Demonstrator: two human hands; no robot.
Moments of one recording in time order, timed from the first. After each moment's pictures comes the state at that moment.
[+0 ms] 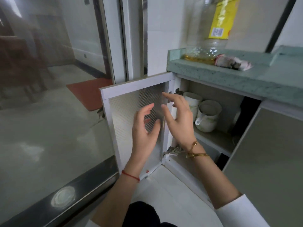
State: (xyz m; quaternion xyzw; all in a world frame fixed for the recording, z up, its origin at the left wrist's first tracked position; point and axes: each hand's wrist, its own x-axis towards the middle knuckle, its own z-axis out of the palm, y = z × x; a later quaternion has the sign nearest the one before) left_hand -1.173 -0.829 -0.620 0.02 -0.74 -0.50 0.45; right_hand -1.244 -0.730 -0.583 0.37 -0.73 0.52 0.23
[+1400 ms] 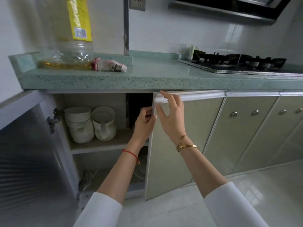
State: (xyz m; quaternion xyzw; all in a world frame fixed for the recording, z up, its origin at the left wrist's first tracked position) left_hand -1.340 -0.663 -0.628 -0.30 -0.68 -0.67 -0.01; right_hand -1.262 -0.584 -0.587 -0.08 -0.83 0.29 0.47
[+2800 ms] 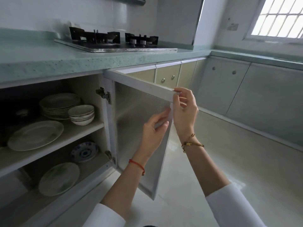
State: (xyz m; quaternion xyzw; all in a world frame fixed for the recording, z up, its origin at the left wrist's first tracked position) left_hand -1.047 -0.475 -0.639 -0.54 -0.47 -0.66 -0.24; right_hand -0.968 -0.416 -0.586 -0.35 -0.59 0.26 0.68
